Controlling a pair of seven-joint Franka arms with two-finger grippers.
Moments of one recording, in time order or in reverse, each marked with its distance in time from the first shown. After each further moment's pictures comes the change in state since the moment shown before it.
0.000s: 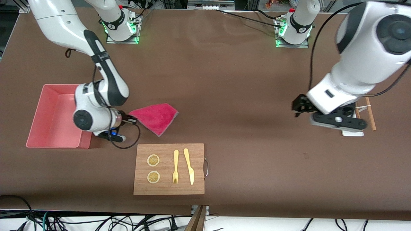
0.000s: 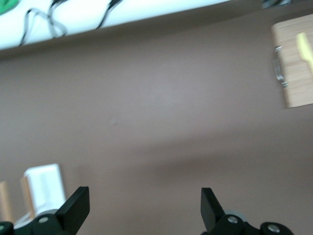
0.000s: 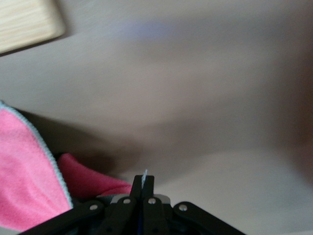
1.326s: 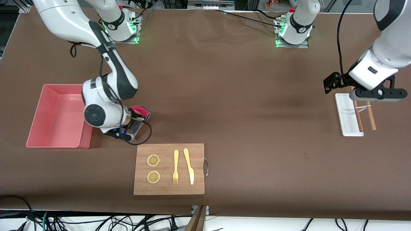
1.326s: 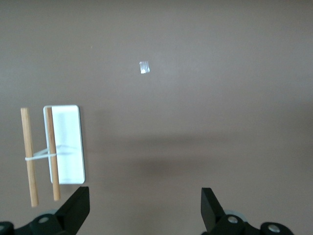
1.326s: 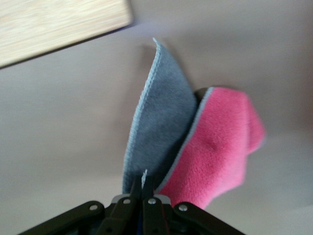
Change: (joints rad) left arm 0.149 -0.384 0.003 -0.550 -0.075 0.113 0.001; right arm 0.019 0.003 0.160 0.053 -0.067 0.003 0.296
